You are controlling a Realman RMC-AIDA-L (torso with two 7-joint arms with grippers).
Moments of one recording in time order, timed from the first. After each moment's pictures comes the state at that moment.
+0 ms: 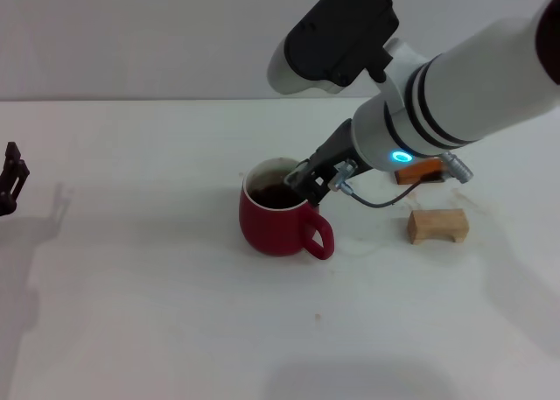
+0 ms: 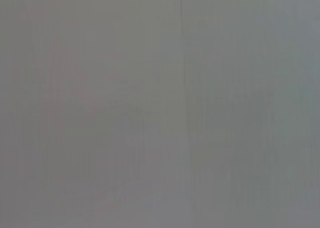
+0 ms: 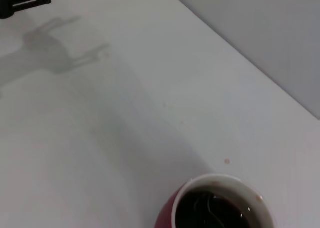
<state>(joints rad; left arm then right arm) -0.30 -2.07 -0.95 -0.22 2.22 1.19 0.01 0.80 2.08 1.35 1.38 -2.61 1.22 -0.26</state>
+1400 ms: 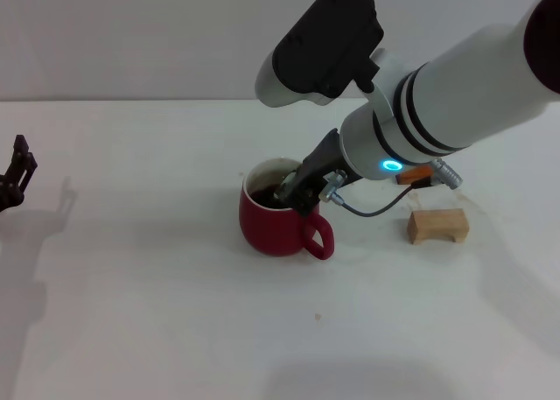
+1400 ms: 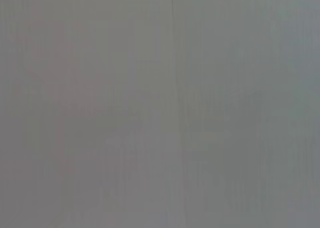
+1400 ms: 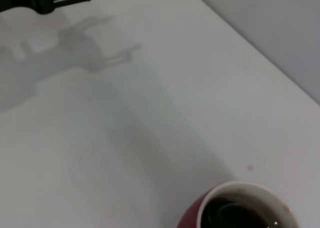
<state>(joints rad) -0.33 -2.07 -0.95 -0.22 2.22 1.17 0.02 0.82 2.08 1.34 1.34 -2.56 1.20 -0.31</state>
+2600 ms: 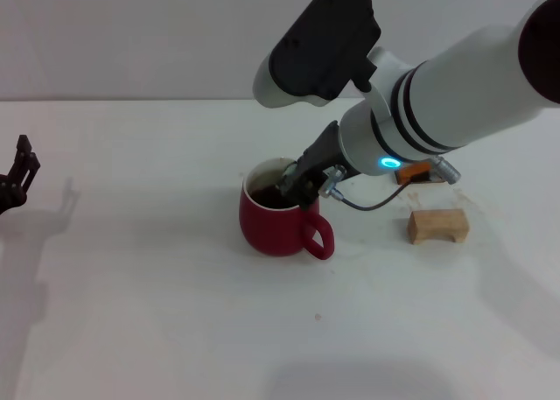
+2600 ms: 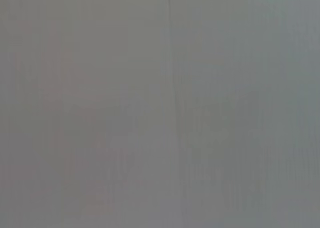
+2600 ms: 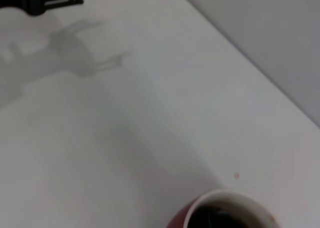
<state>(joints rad) -0.33 -2.07 -0.95 -0.22 2.22 1.17 0.02 0.81 2.08 1.32 1.35 -2.60 1.17 -0.31</state>
